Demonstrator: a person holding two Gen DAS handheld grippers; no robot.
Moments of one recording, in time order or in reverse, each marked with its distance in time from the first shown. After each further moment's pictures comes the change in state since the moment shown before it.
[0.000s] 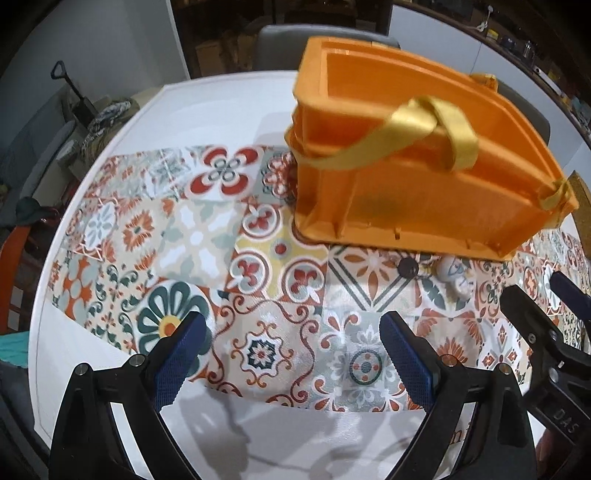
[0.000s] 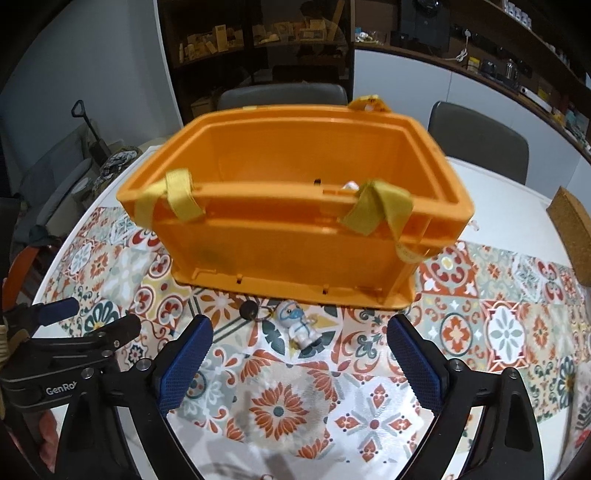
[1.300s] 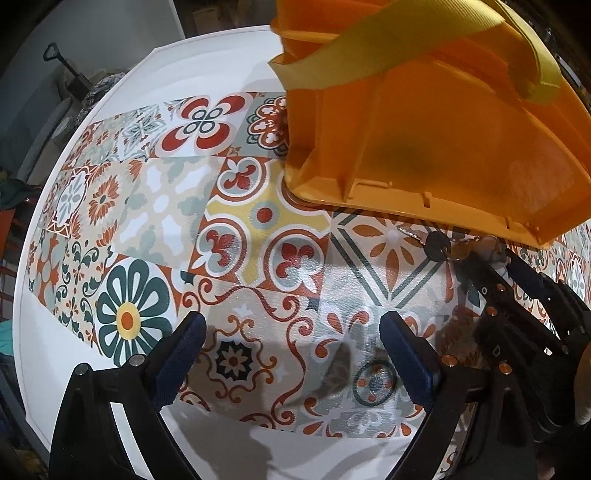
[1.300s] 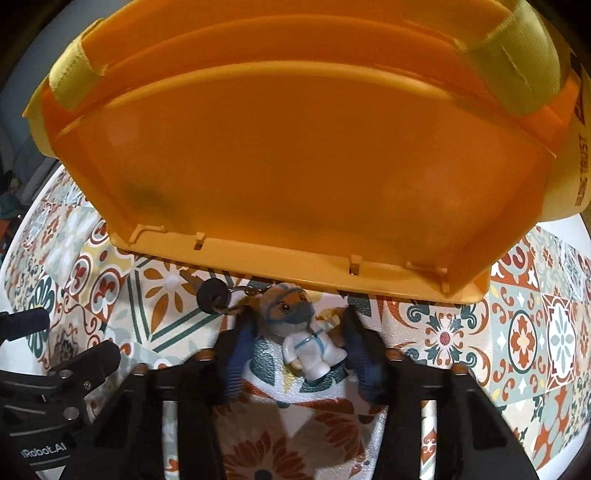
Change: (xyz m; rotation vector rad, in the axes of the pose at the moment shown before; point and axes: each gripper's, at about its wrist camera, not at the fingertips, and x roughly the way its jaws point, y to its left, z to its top) left arm 0.063 -0.006 -0.002 -0.023 0.118 0.020; right arm 0.113 0.017 -0.010 -0.052 0.105 -0.032
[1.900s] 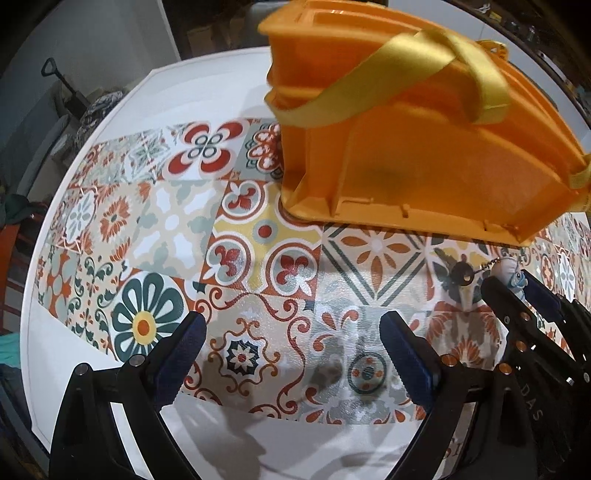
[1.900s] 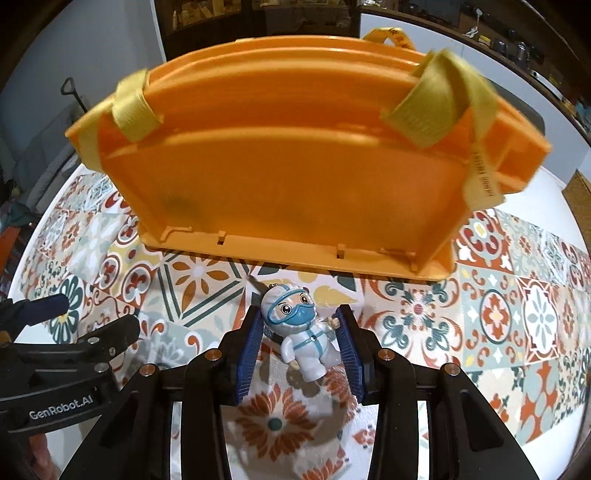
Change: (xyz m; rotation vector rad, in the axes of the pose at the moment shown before) left arm -0.031 -0.004 -0.004 0.046 -0.072 -0.019; right arm -0.057 0.000 -0.014 0.051 -0.016 0.015
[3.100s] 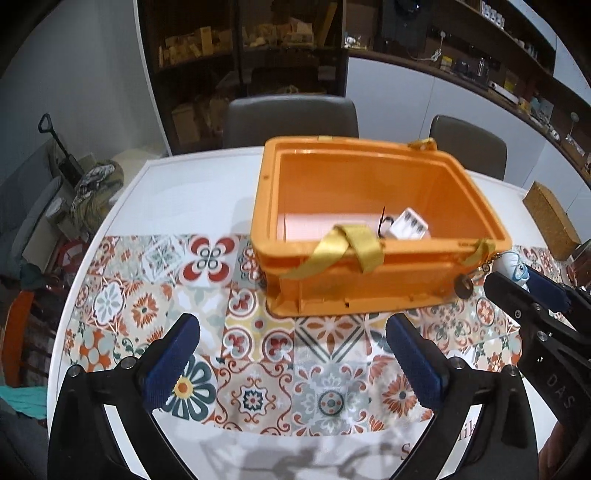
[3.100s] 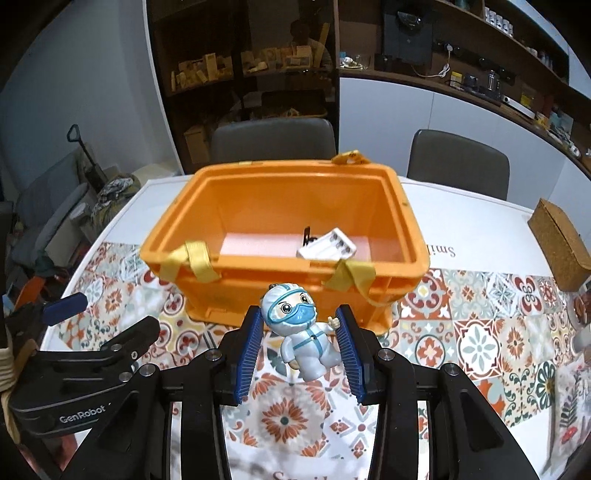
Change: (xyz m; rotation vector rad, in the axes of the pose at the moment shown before) left arm -0.117 -0.005 0.030 0.076 -0.267 -0.069; right arm -0.127 -0.019 0.048 0.044 -0.185 -0.009
